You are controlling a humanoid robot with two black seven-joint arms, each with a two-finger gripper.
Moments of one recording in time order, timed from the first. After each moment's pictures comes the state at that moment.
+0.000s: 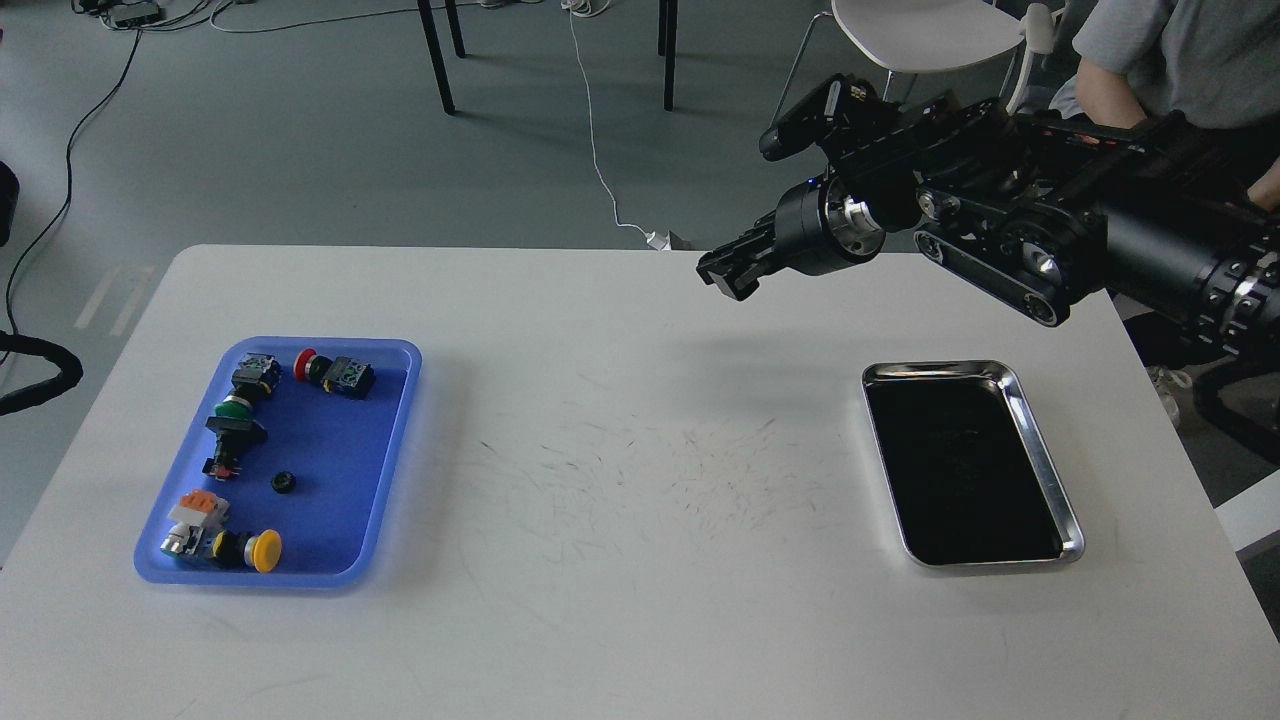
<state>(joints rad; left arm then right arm) -0.89 0.71 -0.38 -0.55 0.44 0.21 -0.49 1.41 -0.17 -0.08 0.71 -1.66 0.45 0.49</state>
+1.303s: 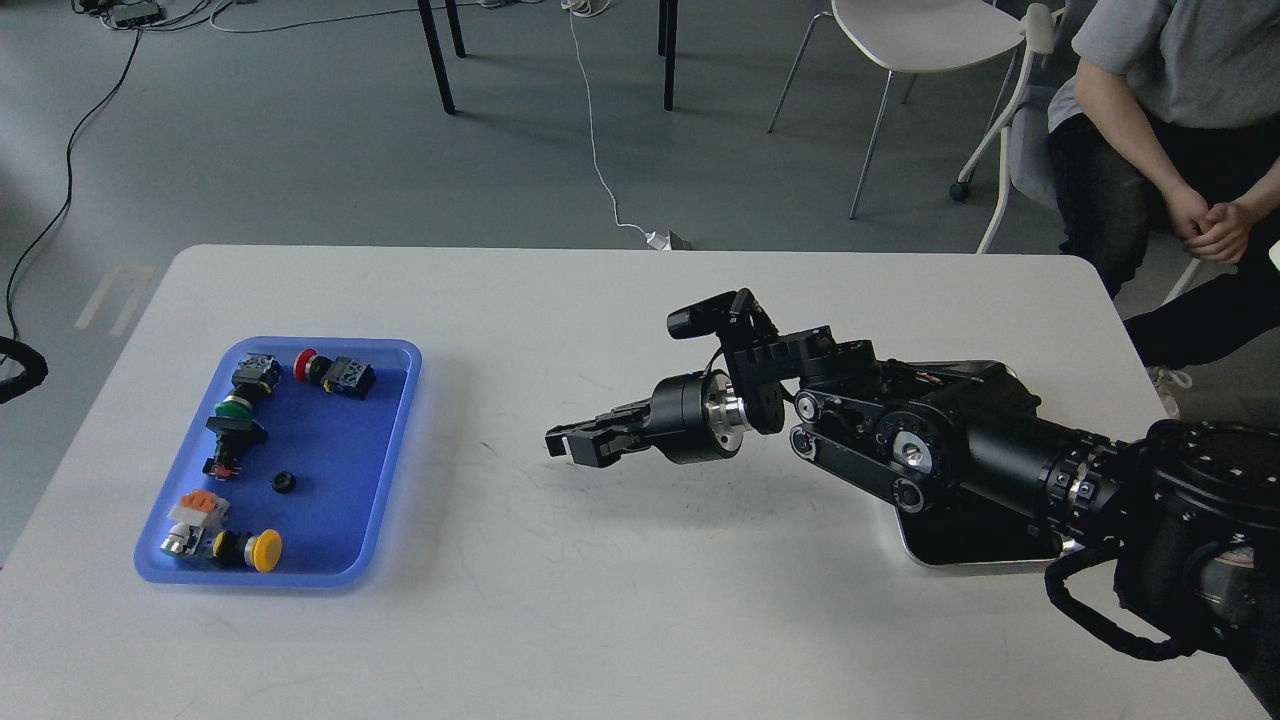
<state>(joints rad) -0.89 0.76 -0.39 -0.56 0.44 0.18 -0.49 1.00 0.00 0.12 0.75 -1.54 0.36 0.49</state>
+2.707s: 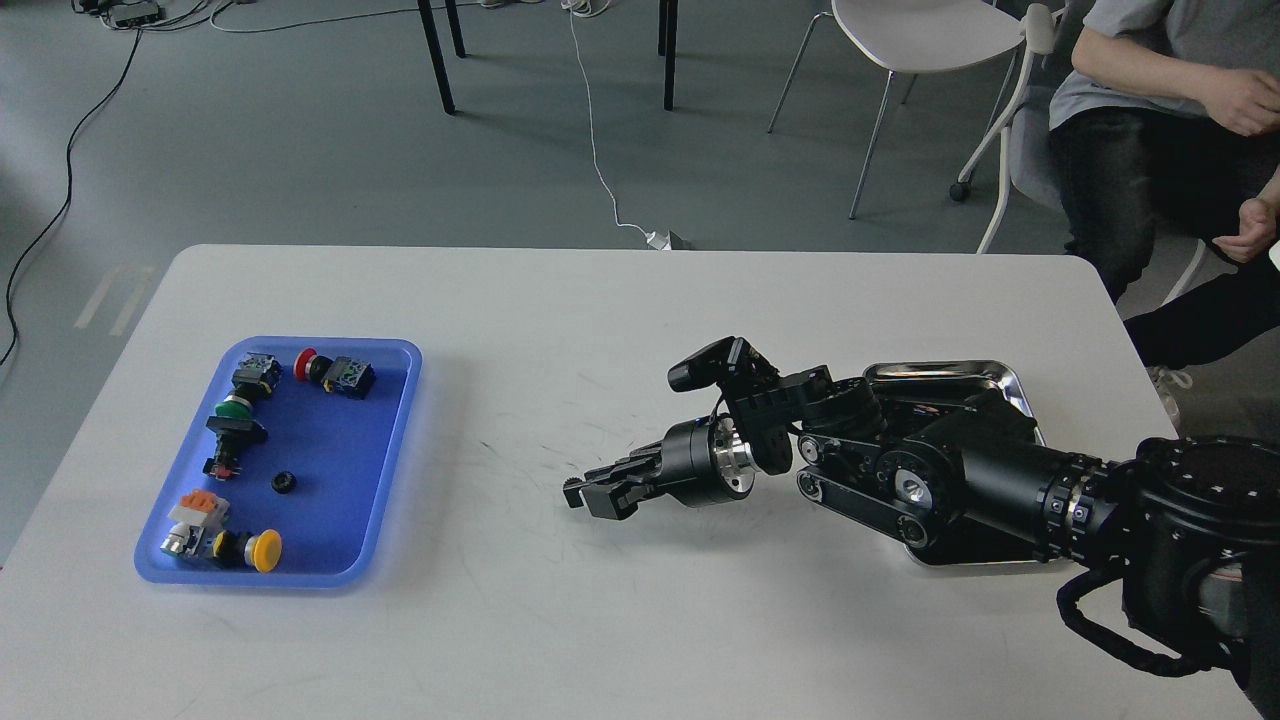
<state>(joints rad) -0.89 0.86 -0.39 -0.66 0.44 0.19 -0.49 0.98 0.00 0.01 0.75 -1.56 0.31 0.49</state>
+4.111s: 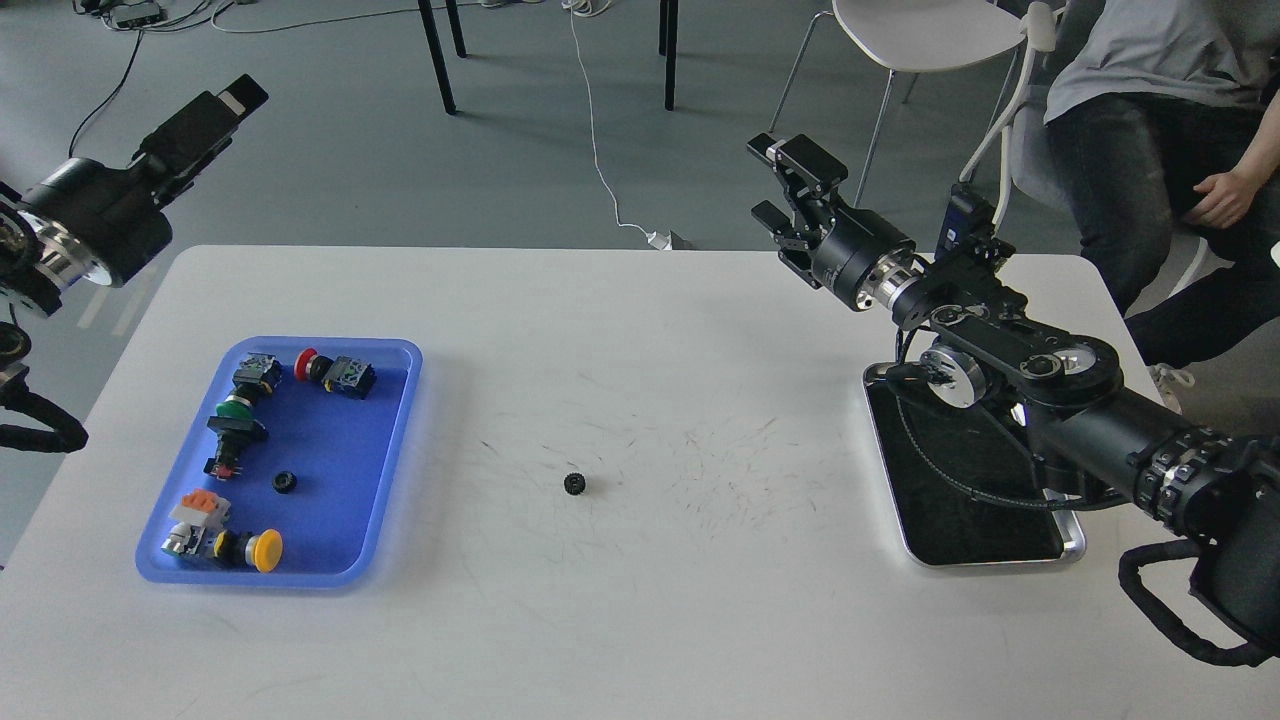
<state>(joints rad) -0.88 0.95 -0.28 -1.24 0.87 0.14 -0.49 0.97 -0.20 0.28 0.57 -0.36 0.15 0.49</state>
